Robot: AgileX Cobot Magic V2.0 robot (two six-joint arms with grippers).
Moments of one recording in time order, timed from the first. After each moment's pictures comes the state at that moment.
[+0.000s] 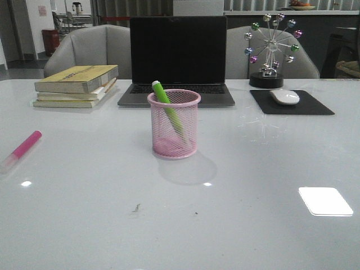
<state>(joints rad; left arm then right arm) -0.05 0.84 -0.64 -0.18 0.20 0.17 0.13 1.35 -1.16 -0.06 0.39 -0.02</state>
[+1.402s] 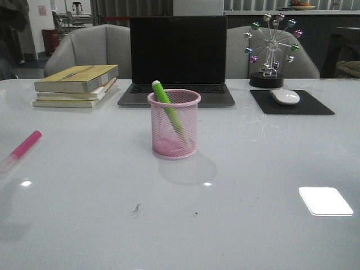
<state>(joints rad) -0.05 1.74 -1.36 -0.14 0.58 0.17 -0.06 0.90 -0.63 -0.01 0.39 -0.02</state>
